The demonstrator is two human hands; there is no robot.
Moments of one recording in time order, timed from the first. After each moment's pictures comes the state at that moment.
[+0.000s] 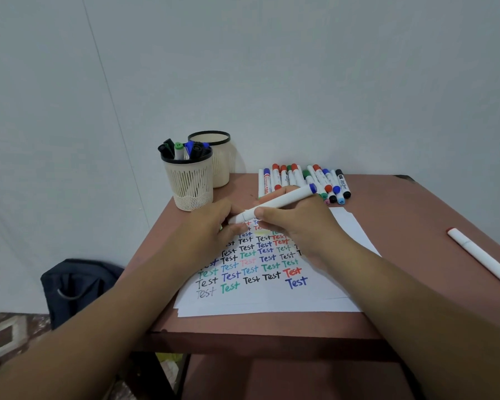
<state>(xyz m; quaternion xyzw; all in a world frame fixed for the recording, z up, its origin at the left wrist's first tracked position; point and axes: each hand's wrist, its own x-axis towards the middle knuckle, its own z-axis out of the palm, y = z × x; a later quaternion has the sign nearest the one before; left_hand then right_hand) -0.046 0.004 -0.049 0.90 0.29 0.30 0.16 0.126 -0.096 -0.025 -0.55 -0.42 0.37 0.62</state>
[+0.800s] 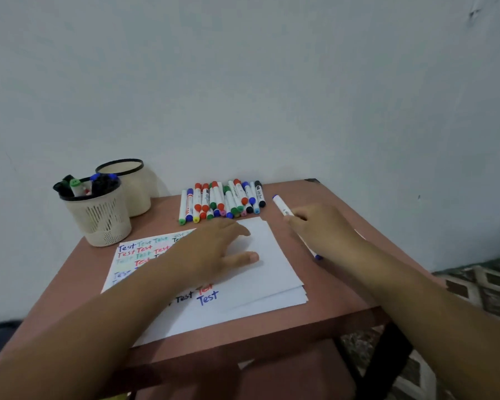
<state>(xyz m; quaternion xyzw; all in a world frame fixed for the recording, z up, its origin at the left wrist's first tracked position) 0.067 -0.054 -0.023 0.98 0.18 0.07 0.08 0.252 -0.204 -0.007 -0.85 -0.42 0.06 0.32</state>
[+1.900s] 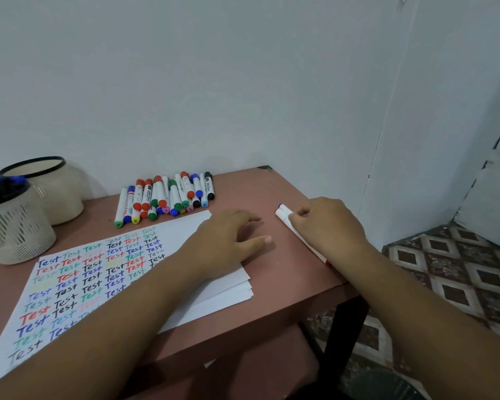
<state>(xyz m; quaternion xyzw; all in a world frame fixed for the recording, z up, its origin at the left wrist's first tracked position) 0.166 -0.104 -0.045 0.96 0.12 0.14 0.19 0.305 -0.270 -0.029 -0.93 -0.28 -0.05 0.24</state>
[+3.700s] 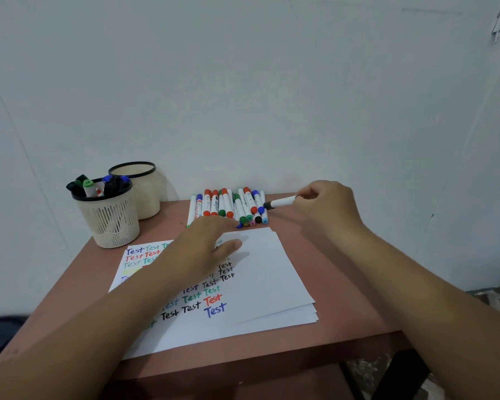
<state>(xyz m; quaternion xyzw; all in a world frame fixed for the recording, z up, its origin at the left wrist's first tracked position) 0.055 -0.034 -0.025 0.94 0.23 0.20 0.13 0.277 -0.166 0.017 -0.81 -0.39 -0.04 0.44</state>
